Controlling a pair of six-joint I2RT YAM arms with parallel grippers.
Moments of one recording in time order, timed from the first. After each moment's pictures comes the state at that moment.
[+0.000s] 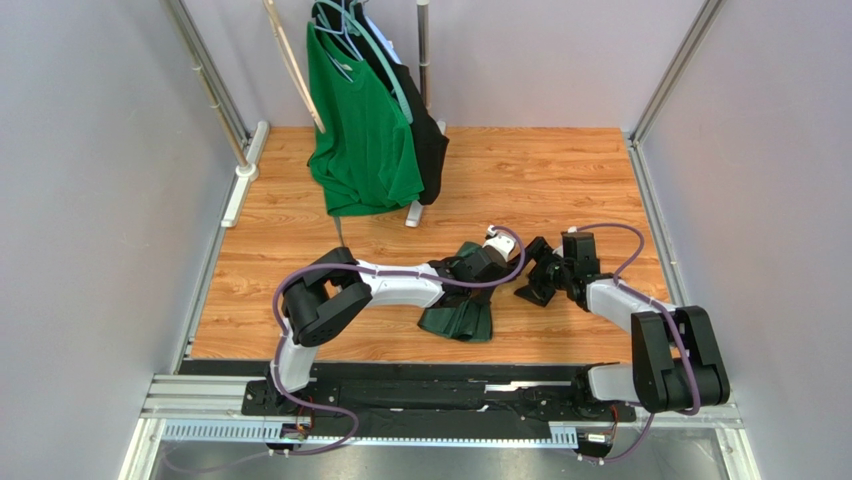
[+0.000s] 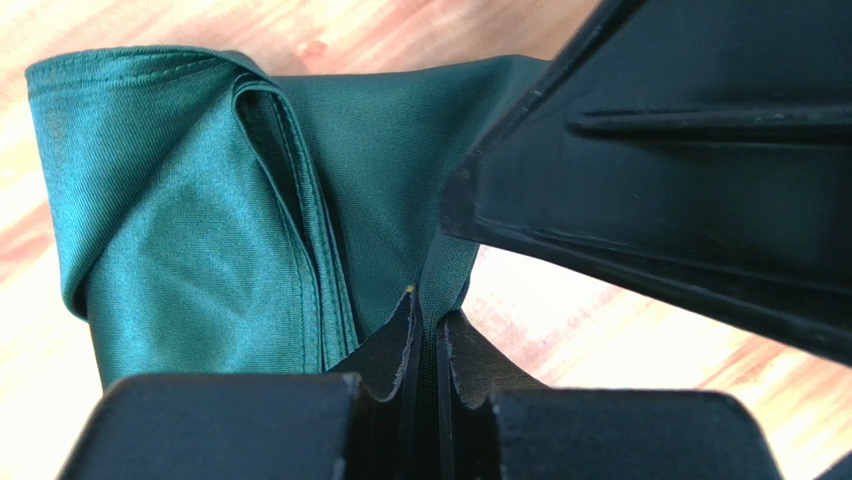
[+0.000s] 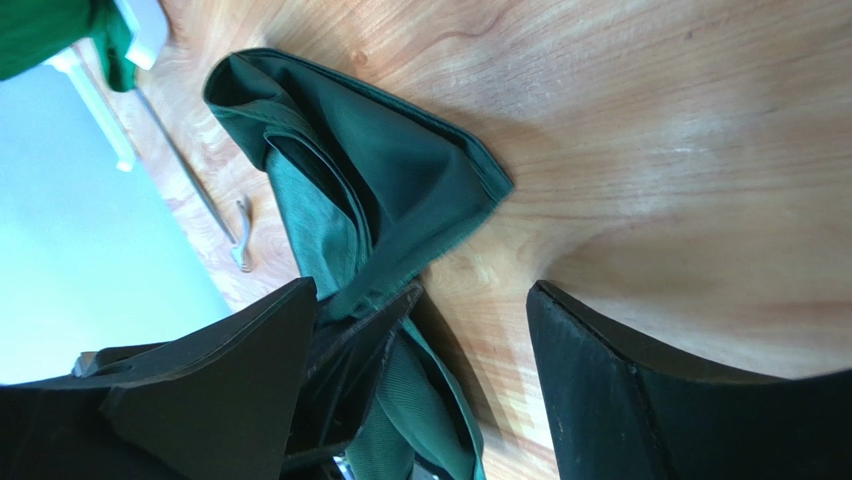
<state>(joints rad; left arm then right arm) -1.10 2.00 1.25 -0.04 -0.25 -0.40 0.12 1.32 0.48 -0.02 -0.46 0.94</state>
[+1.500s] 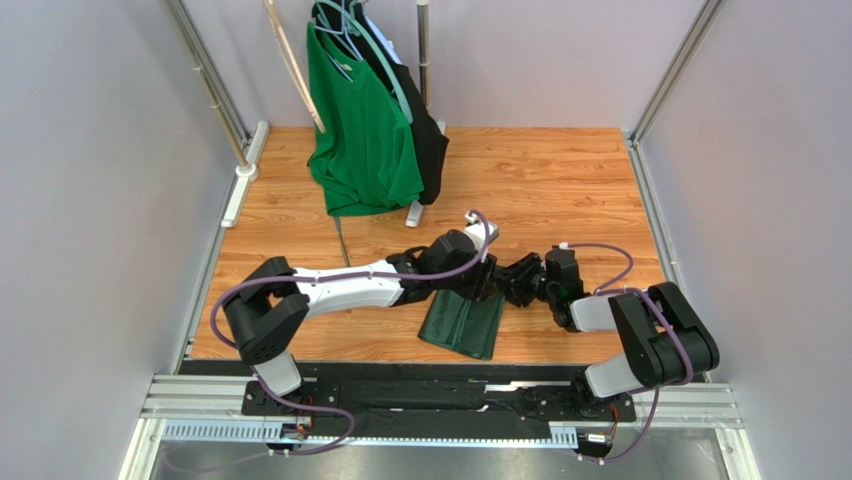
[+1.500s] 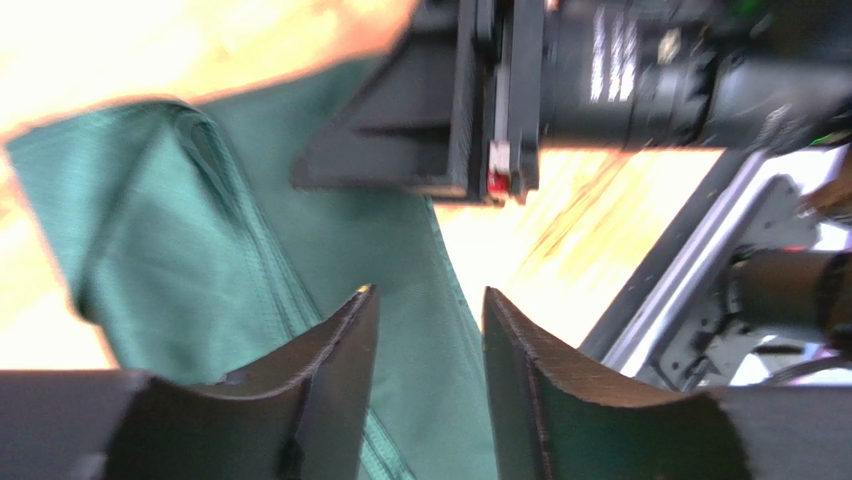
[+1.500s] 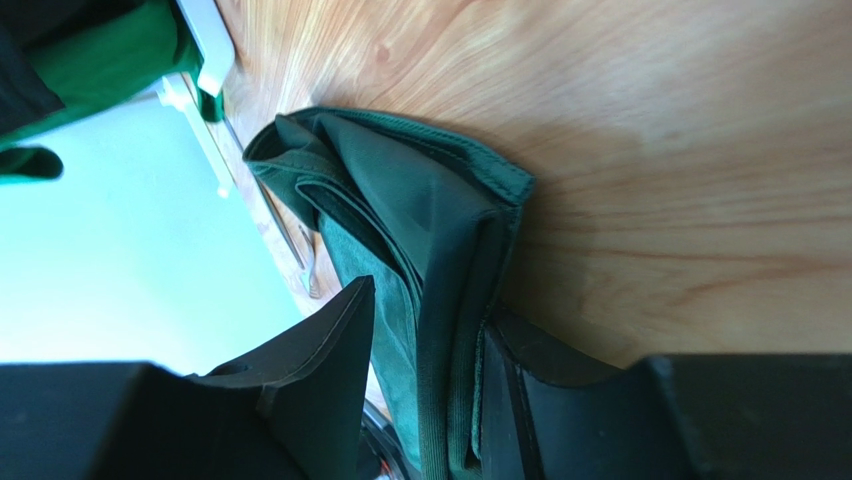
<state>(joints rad) -1.05 1.71 1.07 0.03 0.03 -0.44 0.27 1.46 0.27 0.56 -0.36 1.29</state>
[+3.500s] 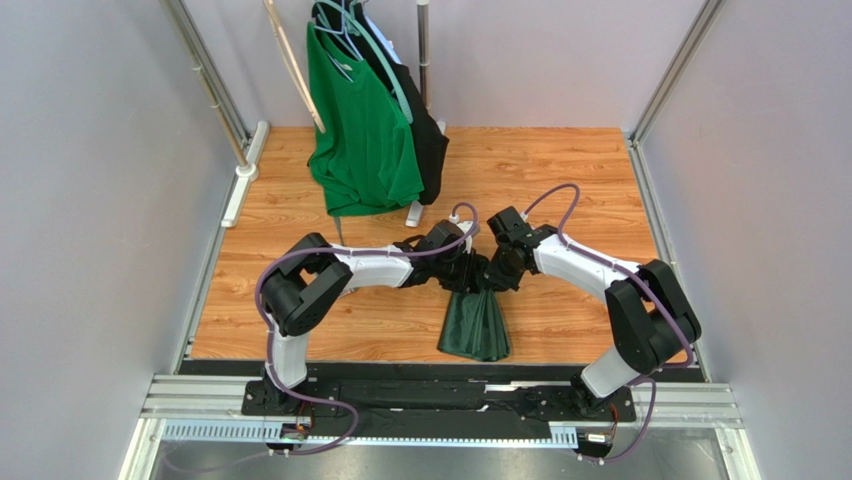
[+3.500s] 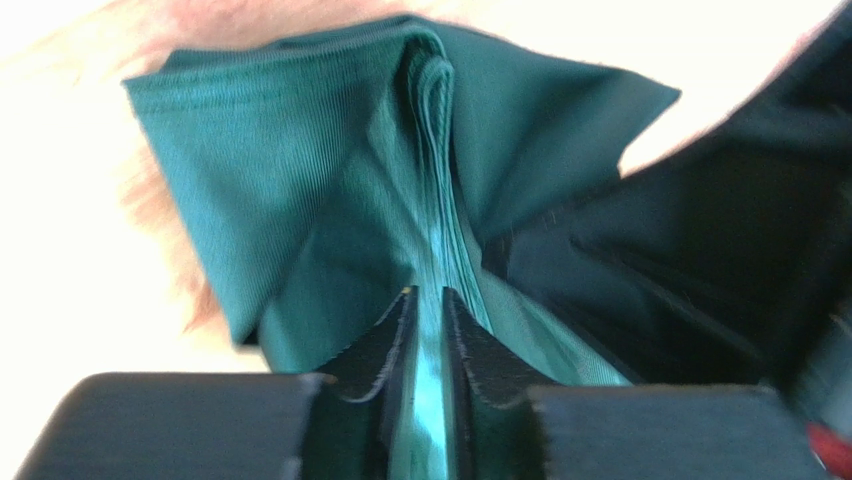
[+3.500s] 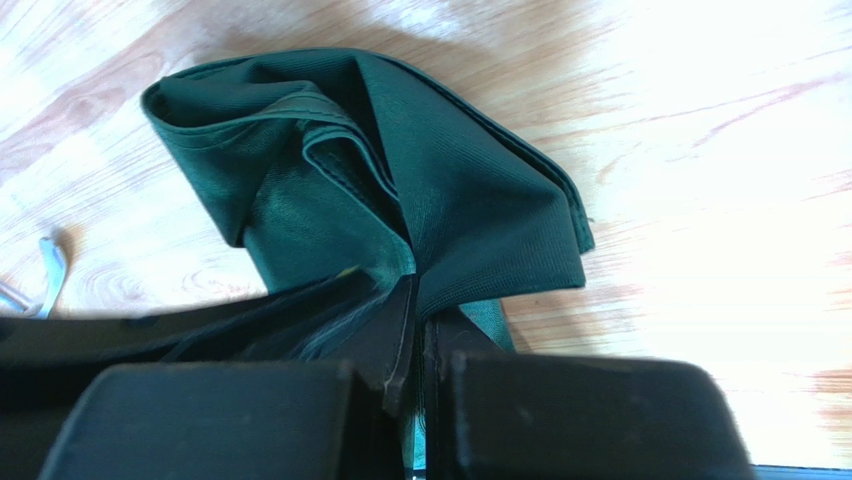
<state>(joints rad) -0.89 1.93 1.11 0.05 0.26 -0.61 0.54 1.57 0.94 -0.60 0.01 1.03</state>
